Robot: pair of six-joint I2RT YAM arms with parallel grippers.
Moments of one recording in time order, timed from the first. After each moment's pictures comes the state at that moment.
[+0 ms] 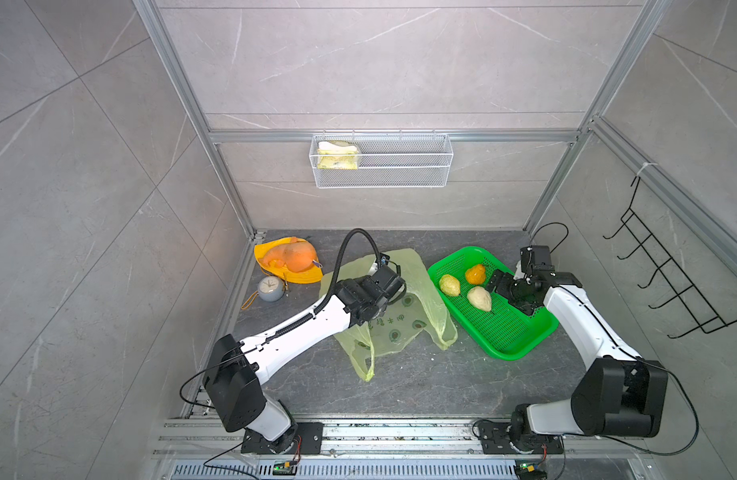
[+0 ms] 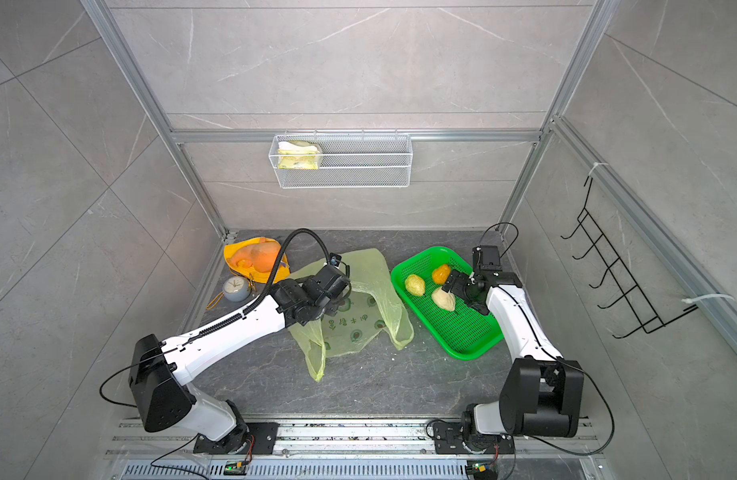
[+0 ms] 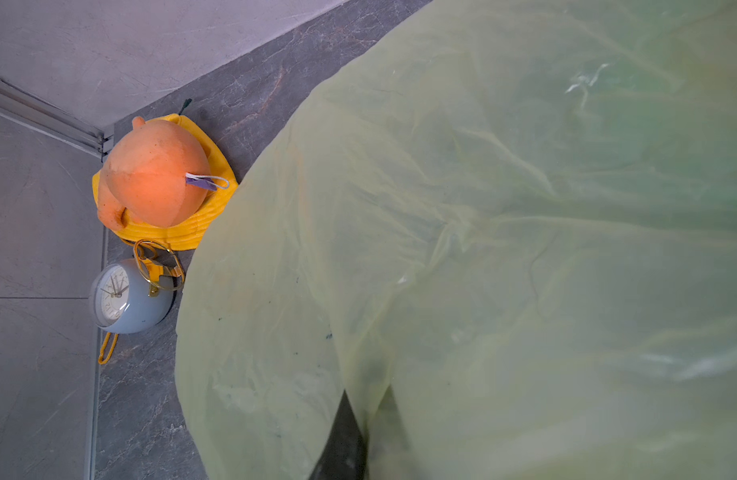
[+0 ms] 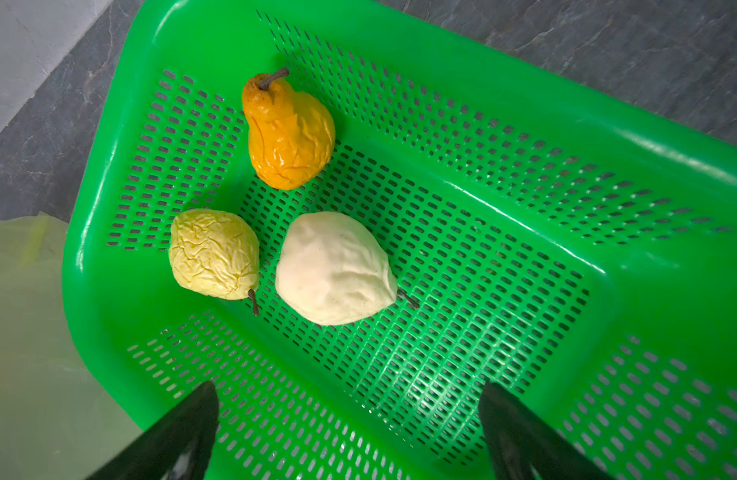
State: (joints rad) left arm -0.88 1.54 1.36 -0.84 -0.56 -0.35; right arm -0.06 1.43 1.14 -0.77 -0.08 0.48
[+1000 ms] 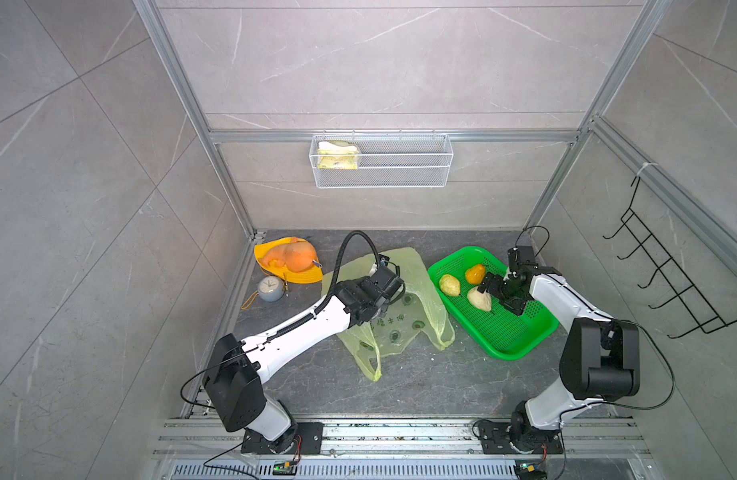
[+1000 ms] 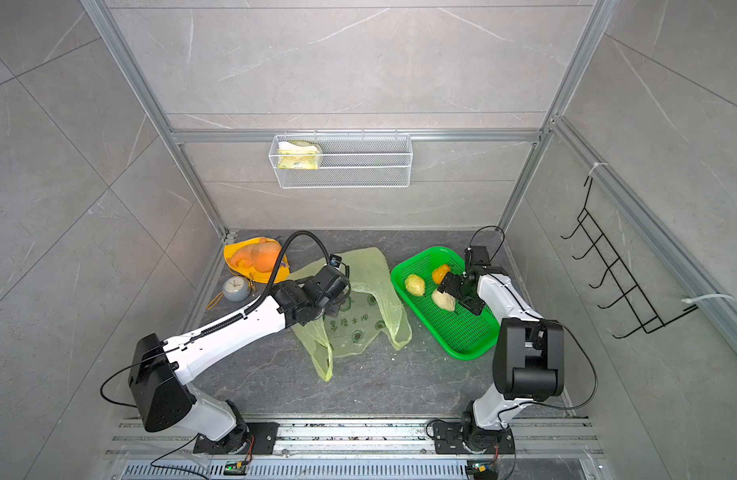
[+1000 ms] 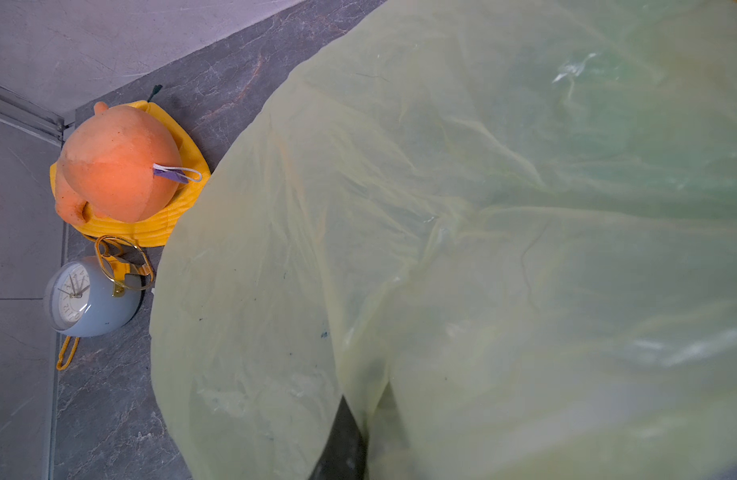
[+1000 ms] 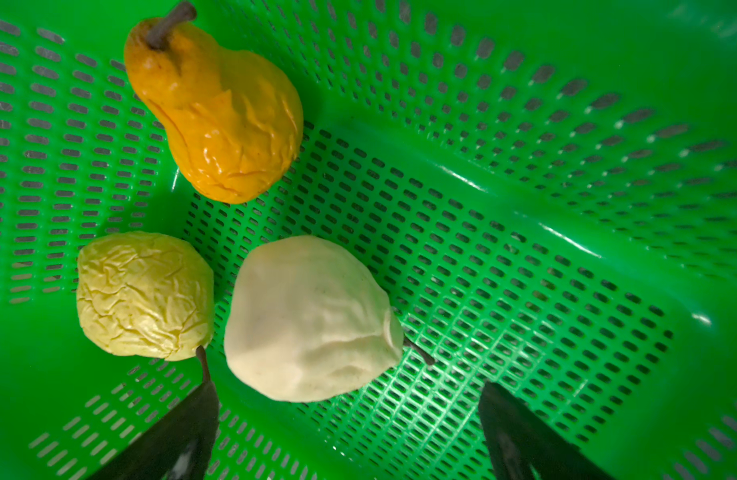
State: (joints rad) left arm -0.87 1.54 1.34 -0.80 -0.51 -0.36; right arm -0.06 1.64 1.17 -0.71 -0.09 0.51
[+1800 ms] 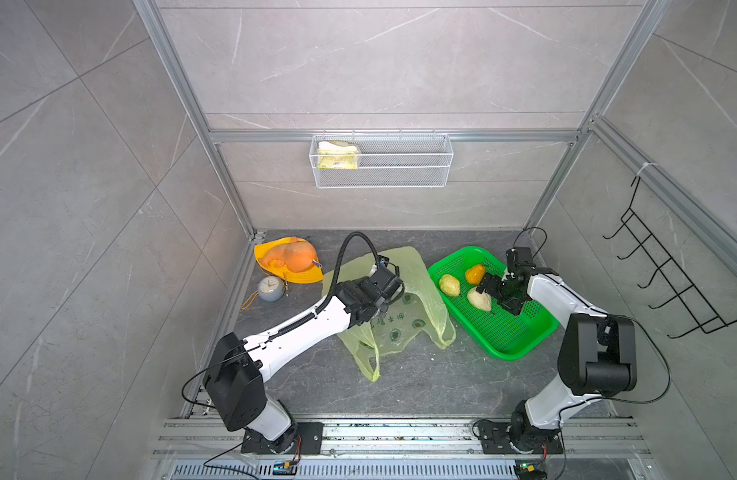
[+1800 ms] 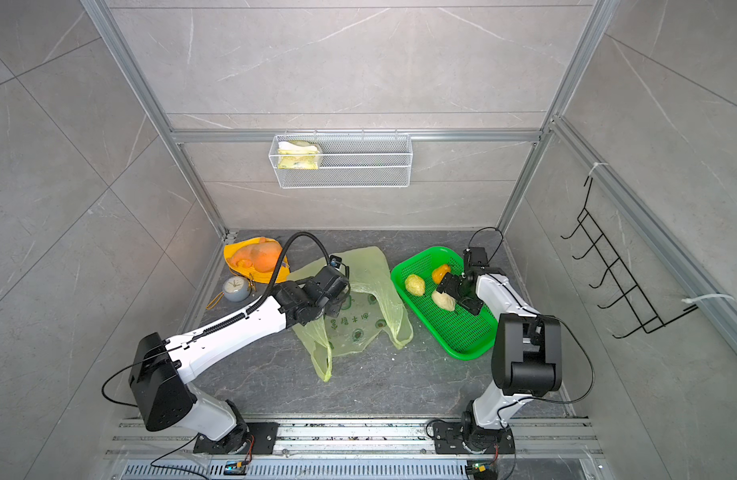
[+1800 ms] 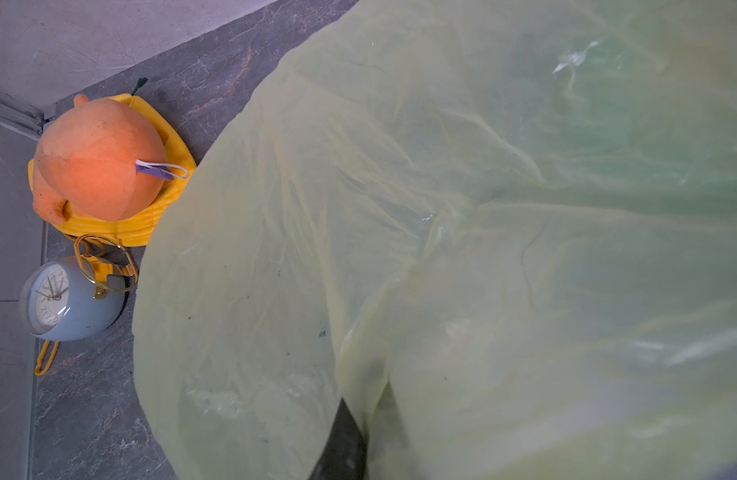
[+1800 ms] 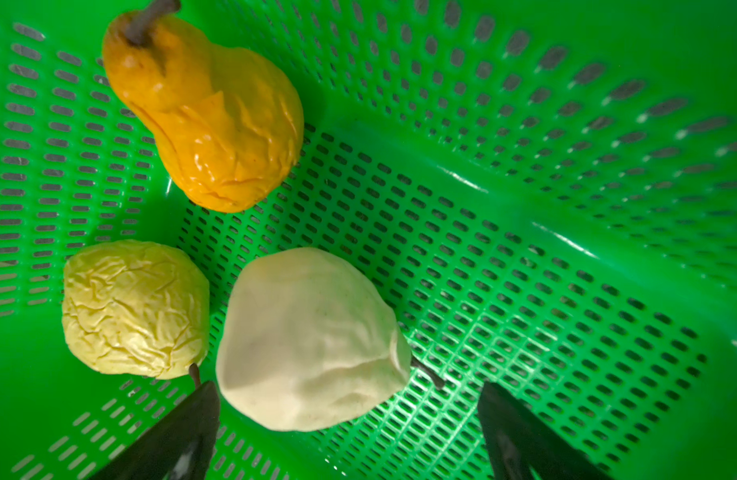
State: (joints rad) left arm -0.86 1.54 1.31 -0.77 -0.48 -0.36; right arm -0.06 1.67 1.14 -0.66 -0.11 0.51
